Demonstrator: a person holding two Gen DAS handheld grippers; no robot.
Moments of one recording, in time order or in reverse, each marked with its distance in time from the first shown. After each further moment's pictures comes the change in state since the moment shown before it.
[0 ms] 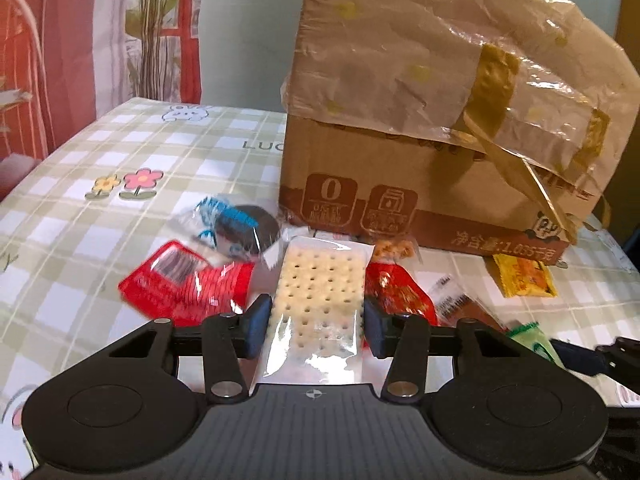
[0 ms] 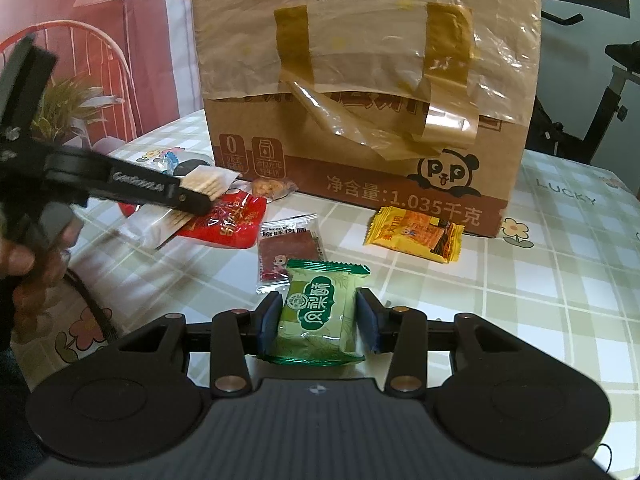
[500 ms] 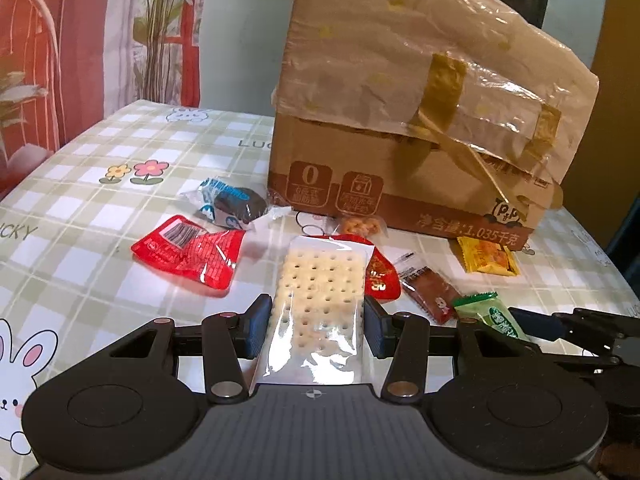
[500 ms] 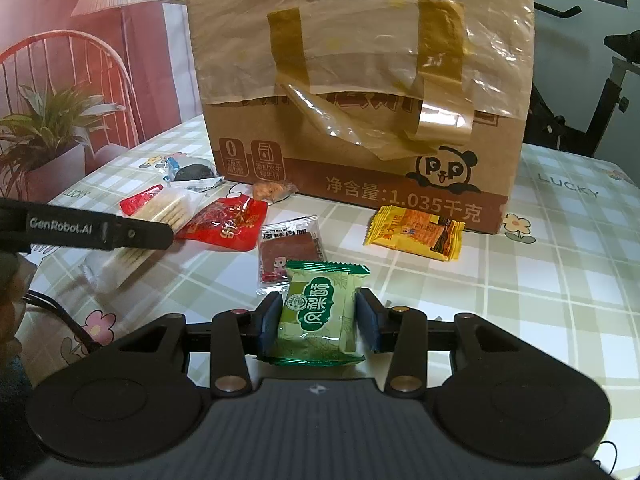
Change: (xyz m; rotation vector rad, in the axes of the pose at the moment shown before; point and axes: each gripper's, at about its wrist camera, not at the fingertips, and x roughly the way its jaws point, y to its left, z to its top) left arm -0.036 -0.011 -0.024 -0.005 -0.041 -0.014; right arm -0.001 -0.002 0.000 0.024 -0.004 0.015
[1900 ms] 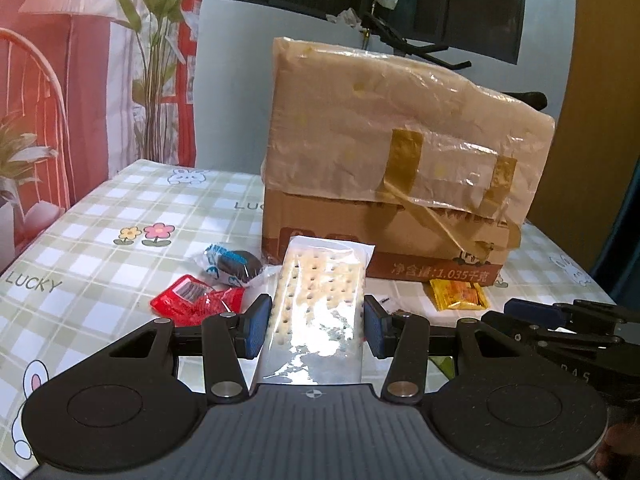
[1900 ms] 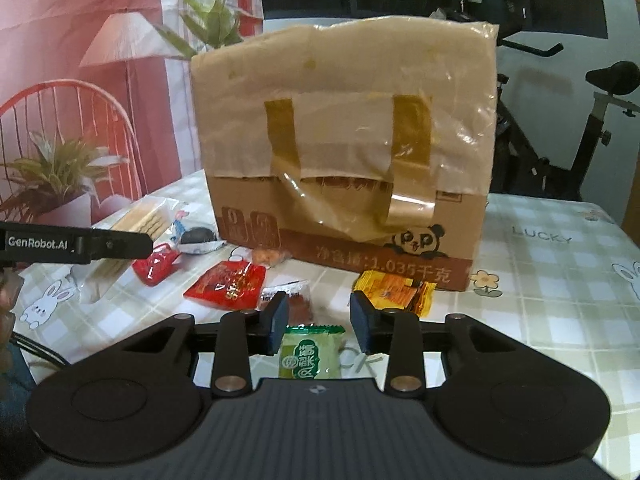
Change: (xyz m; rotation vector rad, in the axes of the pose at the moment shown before) left arm -0.045 -0.012 0.008 0.051 -0.132 -0.004; right arm -0.041 -0.002 0.014 0.015 -0.157 -0.018
